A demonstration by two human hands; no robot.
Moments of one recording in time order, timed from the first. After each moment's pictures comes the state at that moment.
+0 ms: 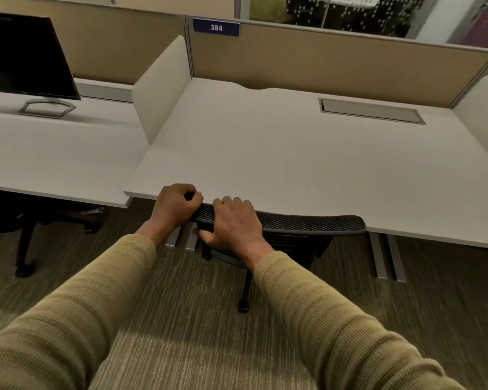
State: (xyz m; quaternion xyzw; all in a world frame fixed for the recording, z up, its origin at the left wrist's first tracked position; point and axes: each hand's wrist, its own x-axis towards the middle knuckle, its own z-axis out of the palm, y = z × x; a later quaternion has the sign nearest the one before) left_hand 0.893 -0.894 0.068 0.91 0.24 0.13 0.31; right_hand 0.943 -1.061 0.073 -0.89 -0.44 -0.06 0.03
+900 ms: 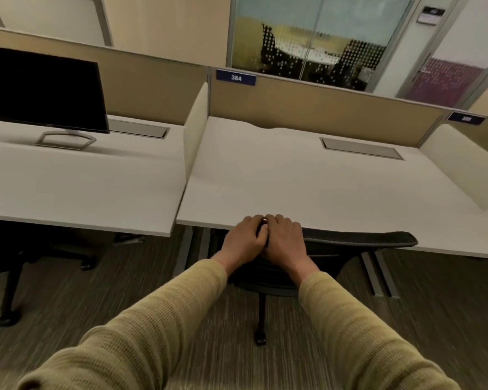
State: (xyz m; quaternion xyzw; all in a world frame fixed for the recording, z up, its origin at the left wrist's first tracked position) left_hand 0.837 -0.852 0.068 0.92 0.06 0.06 0.37; right_hand 0.879 -0.977 0.090 -0.96 -0.29 -0.03 0.03
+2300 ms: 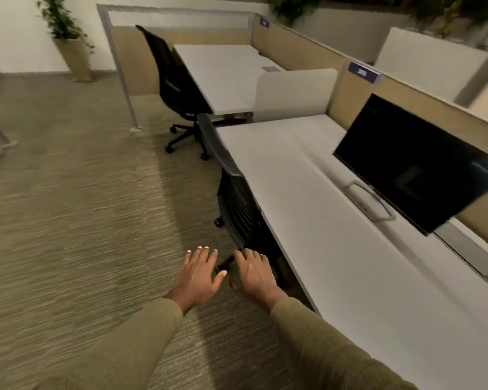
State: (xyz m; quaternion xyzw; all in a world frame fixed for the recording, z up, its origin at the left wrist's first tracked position) left_hand 0.475 -0.297 -0.032 0.77 0.63 0.02 0.12; right_hand 0.657 -0.288 -0.009 -0.57 -0.81 0.11 -0.02
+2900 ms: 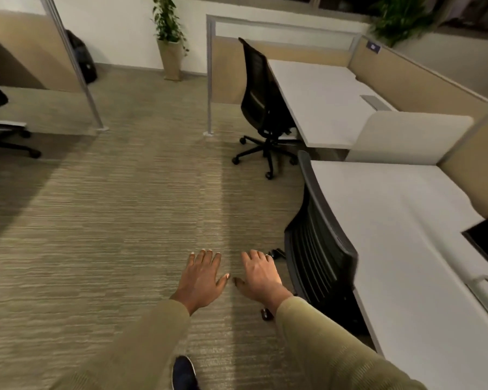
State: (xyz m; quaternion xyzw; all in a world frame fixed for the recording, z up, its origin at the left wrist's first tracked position) left_hand 0.246 -0.144 -0.042 0.68 0.72 0.01 0.11; right_hand 0.415 -0.082 -0.009 -0.46 -0.88 0.10 -0.06
